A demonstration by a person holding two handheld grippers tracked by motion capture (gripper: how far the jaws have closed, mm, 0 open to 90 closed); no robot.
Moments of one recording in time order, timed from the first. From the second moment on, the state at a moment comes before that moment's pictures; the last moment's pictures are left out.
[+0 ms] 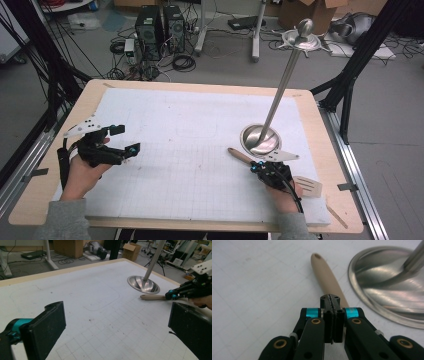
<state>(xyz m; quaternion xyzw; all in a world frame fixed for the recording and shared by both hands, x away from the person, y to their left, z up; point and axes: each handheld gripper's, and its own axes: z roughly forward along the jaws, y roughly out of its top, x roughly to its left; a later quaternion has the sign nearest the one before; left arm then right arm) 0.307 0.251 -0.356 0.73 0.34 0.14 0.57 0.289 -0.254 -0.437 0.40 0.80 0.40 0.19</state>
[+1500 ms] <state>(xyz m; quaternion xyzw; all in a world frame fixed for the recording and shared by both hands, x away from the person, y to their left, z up) 0.311 0.244 -0.367 0.74 0.35 0.13 0.56 0.298 -0.335 -0.390 0.40 0.77 0.44 0.23</state>
